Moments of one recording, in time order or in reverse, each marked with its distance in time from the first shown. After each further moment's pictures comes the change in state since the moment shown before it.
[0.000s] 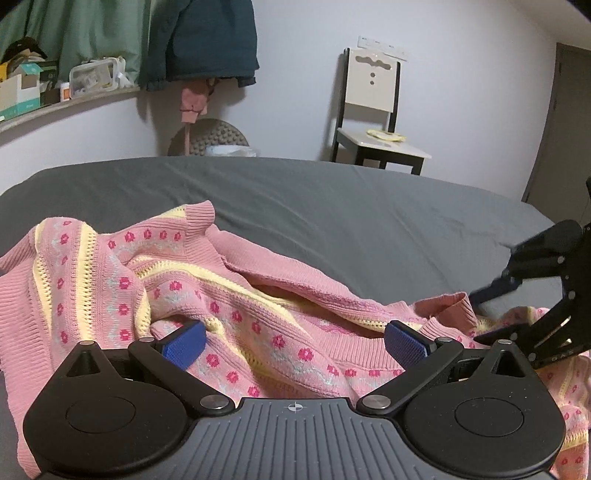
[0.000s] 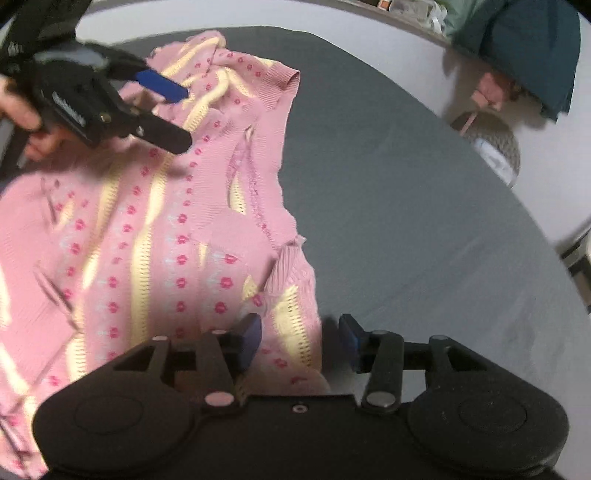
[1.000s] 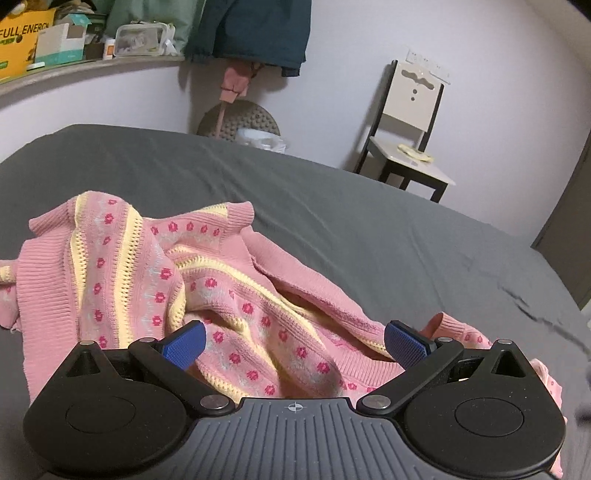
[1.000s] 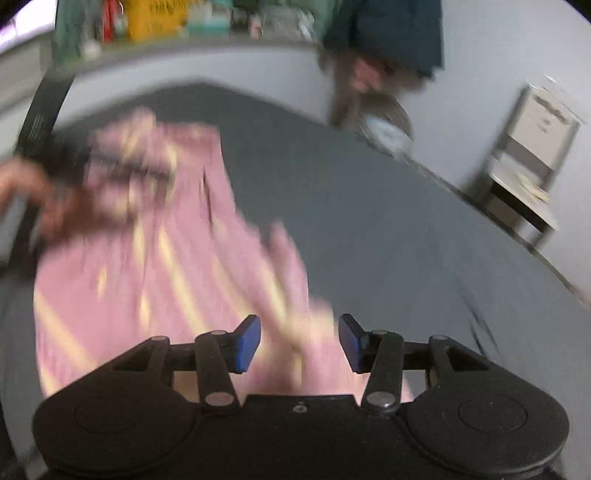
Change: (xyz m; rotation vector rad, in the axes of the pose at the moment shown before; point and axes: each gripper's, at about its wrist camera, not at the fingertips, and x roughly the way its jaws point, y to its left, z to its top) left arm -0.015 0.025 0.011 -0.203 0.034 0.008; right arm -0.080 -0.006 0.001 0.374 -0.102 -0.180
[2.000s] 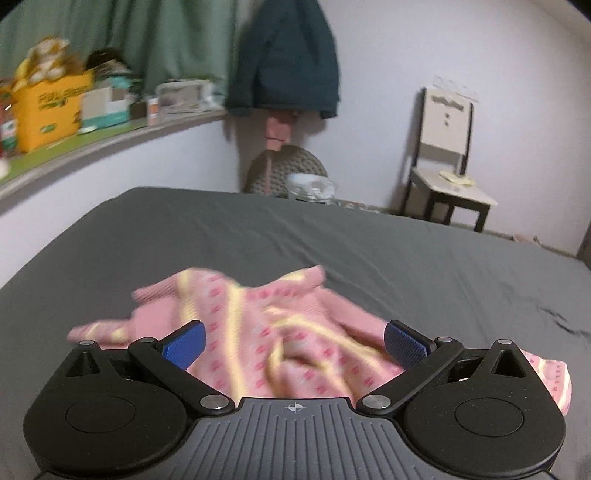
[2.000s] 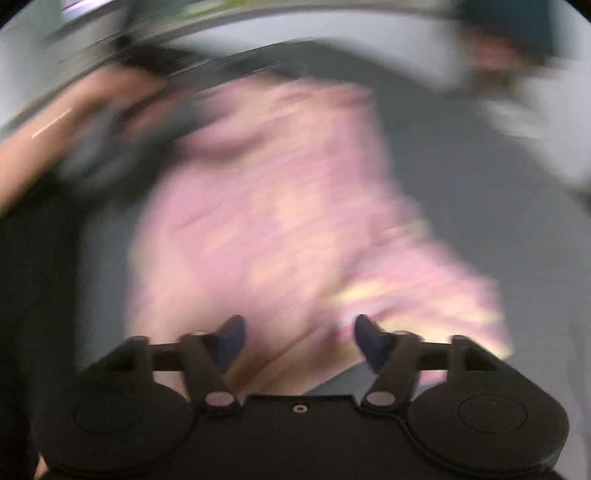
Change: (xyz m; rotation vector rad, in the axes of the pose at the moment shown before) left arm -0.043 0.002 0.031 0.068 -0.125 0.203; right arm 0.002 0.016 -0.004 -0.127 0.134 0.190
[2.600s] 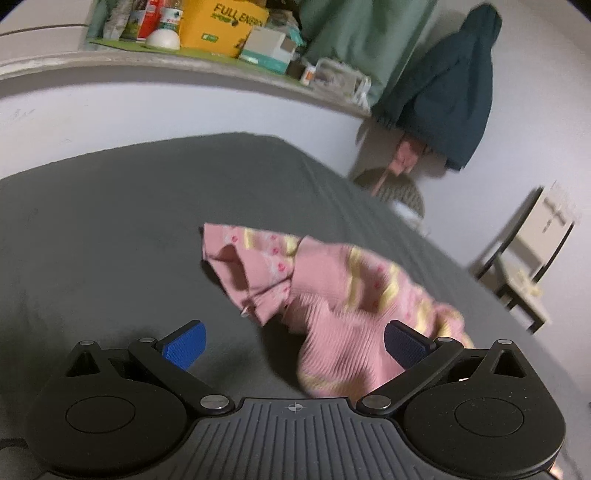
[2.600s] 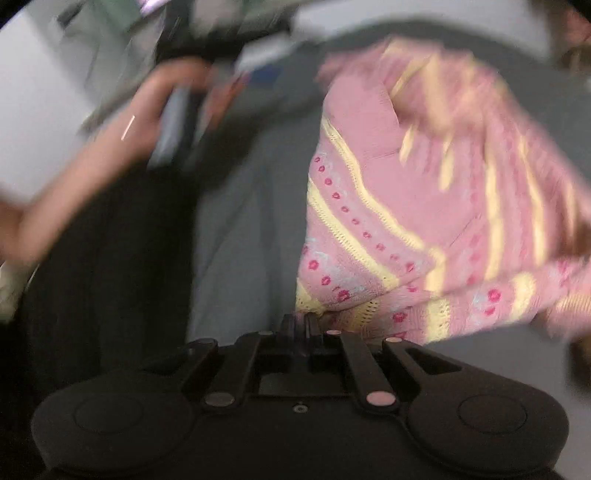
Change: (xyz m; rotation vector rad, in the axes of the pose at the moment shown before) left arm -0.029 0.123 -0.050 -0.517 -0.018 0.155; right arm 0.029 0.063 -0.040 -0.124 0.170 0.526
